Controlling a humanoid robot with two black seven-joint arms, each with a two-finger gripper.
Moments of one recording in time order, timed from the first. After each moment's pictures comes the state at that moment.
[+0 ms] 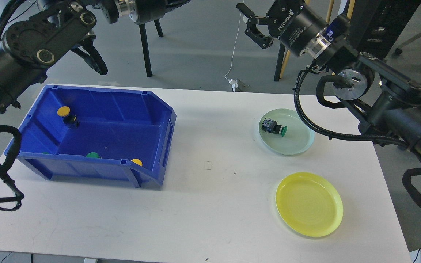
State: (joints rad) left arm -1.35 0.28 -0.47 -0.68 1.03 -0.49 -0.39; right arm 1.10 -0.26 0.52 0.82 -0.09 0.49 0.34
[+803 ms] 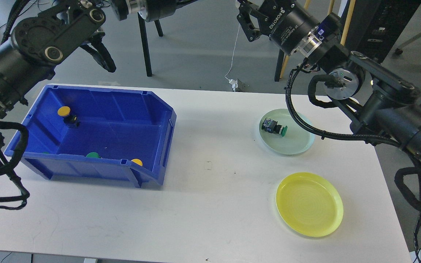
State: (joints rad) left arm -1.37 0.25 -0.47 -0.68 1.03 -0.49 -0.39; right arm 1.11 -0.24 0.53 0.82 -0.09 0.49 0.35
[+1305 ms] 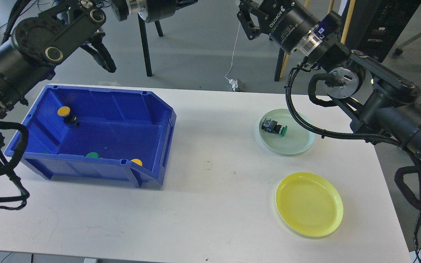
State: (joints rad) left arm -1.36 0.25 -0.47 -0.68 1.03 -0.49 -0.36; right arm 1.12 -0.24 0.53 0.82 -0.10 0.49 0.35
